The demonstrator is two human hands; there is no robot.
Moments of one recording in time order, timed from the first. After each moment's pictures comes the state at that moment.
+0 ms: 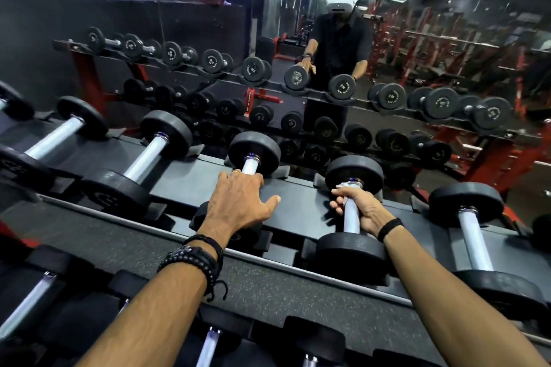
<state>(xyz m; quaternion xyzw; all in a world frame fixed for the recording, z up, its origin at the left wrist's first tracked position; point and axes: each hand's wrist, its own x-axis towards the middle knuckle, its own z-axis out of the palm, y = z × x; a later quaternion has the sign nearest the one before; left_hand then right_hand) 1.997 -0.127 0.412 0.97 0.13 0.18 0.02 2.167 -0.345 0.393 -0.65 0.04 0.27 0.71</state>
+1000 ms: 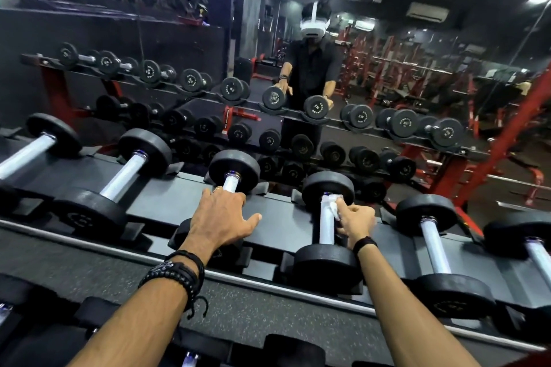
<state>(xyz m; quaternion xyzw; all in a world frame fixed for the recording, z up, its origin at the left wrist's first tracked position) 1.997 -0.130 0.412 0.98 0.11 0.19 0.02 2.163 -0.373 0.381 -0.80 0.09 -0.07 0.59</state>
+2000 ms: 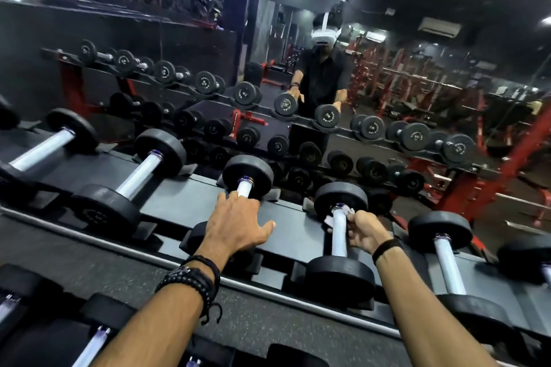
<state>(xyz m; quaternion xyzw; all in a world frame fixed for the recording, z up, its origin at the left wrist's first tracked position) 1.993 -0.133 0.415 0.98 0.12 0.18 0.02 2.157 -0.368 0.424 -0.71 0.11 0.21 0.66</state>
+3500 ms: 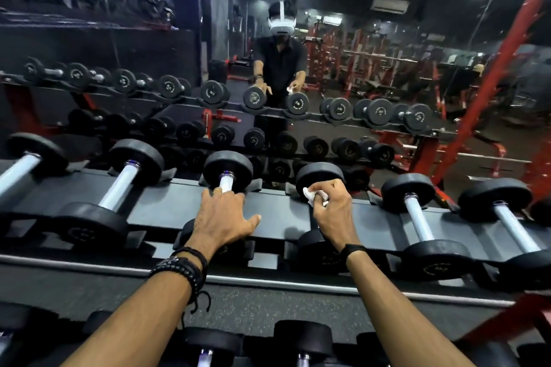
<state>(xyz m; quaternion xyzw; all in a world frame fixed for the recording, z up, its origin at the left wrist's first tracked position) 1.987 -0.130 0.416 0.98 0.07 0.18 -0.01 2.074 -0.352 0.417 -0.84 -0.24 -0.28 0.41</state>
